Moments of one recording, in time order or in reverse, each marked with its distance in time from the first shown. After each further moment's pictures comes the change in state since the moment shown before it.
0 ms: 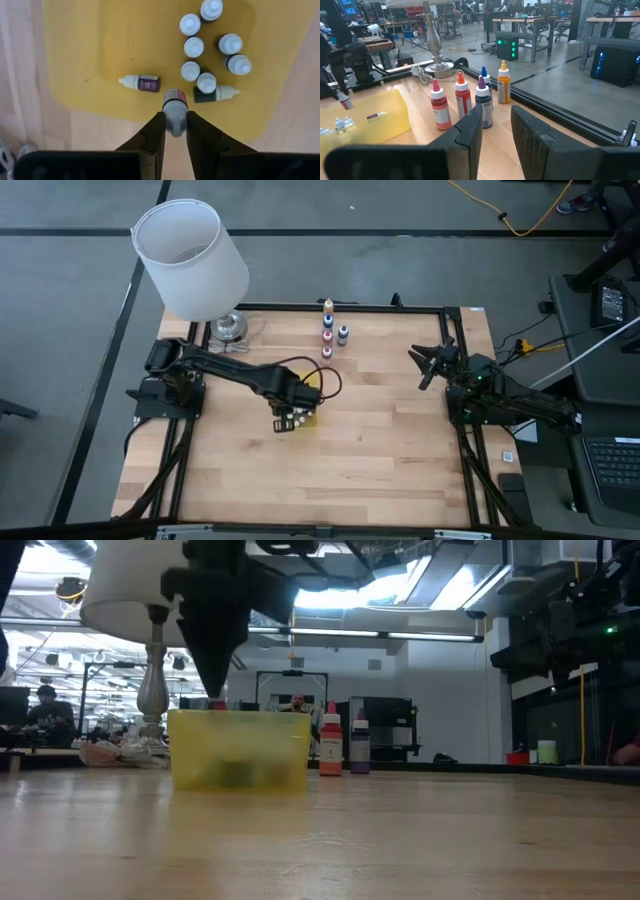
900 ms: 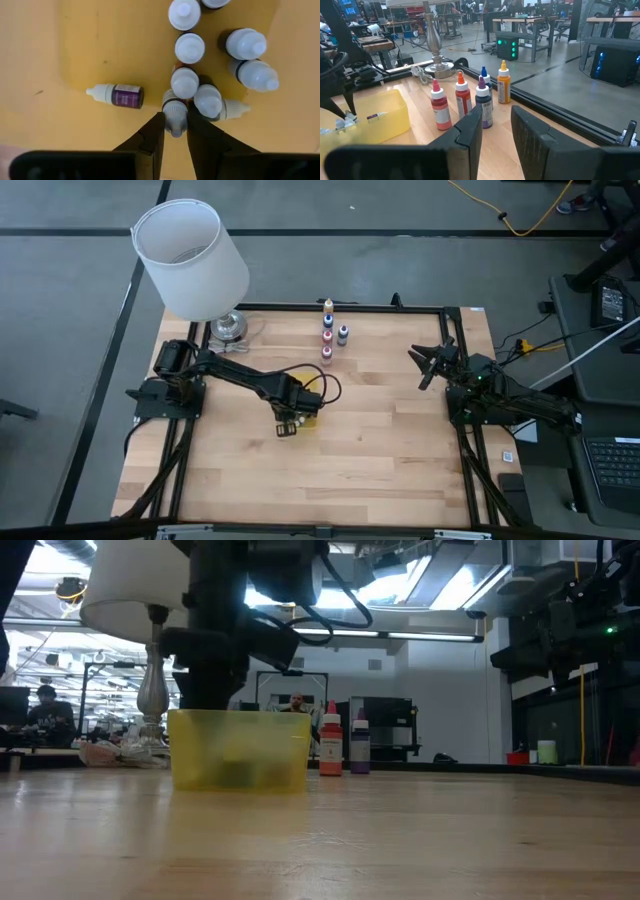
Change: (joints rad) left arm 0.010 0.064 -0.123 0.171 0.047 -0.003; right arm 0.000 0.000 0.000 0.000 0.000 0.000
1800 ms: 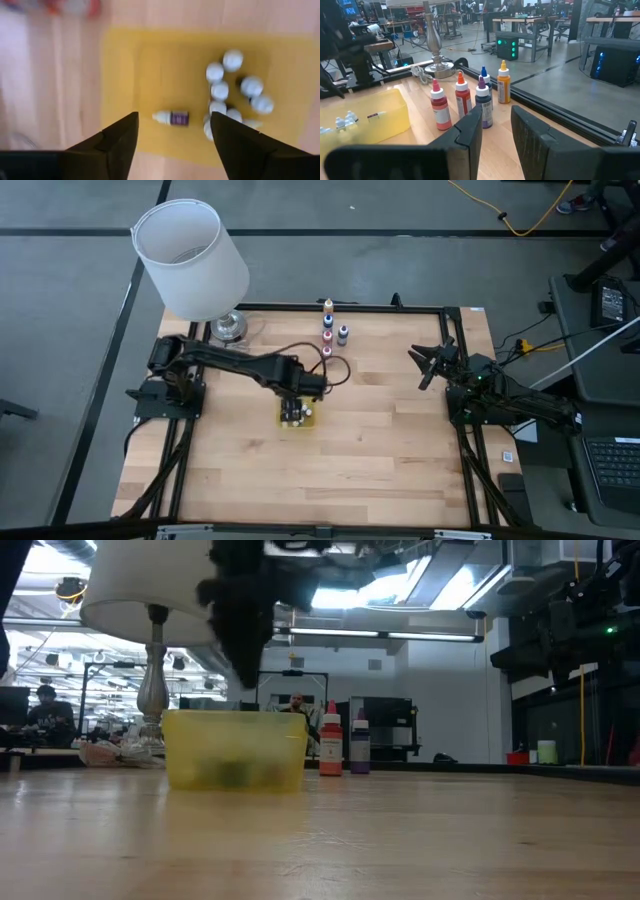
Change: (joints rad) left arm 0.054 -0.057 0.196 -0.132 -0.128 0.163; right arm 0.000 0.000 0.000 0.000 0.000 0.000
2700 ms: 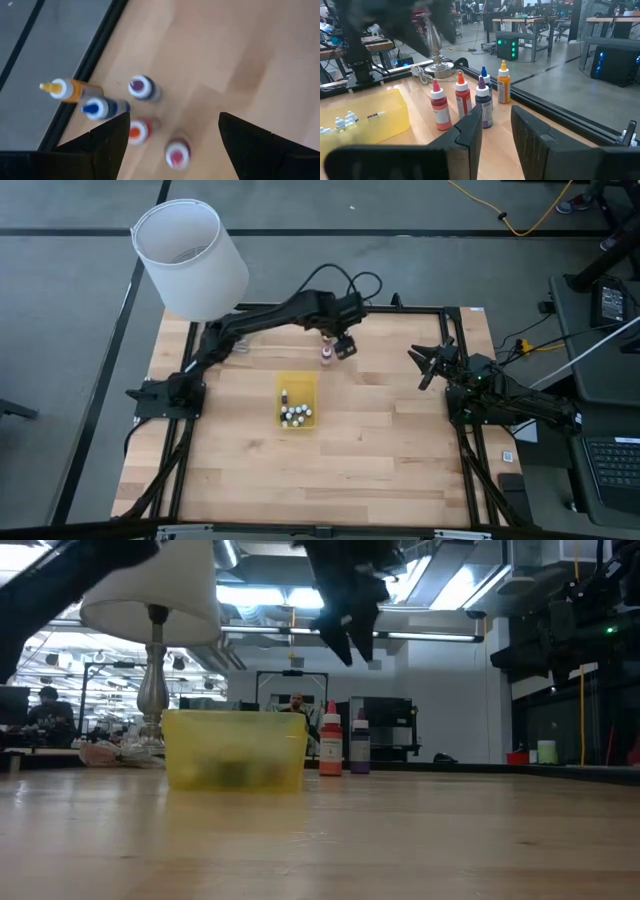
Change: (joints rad) left arm 0.343 0.415 0.834 -0.072 0.027 0.048; right arm 0.000 0.000 0.000 0.000 0.000 0.000
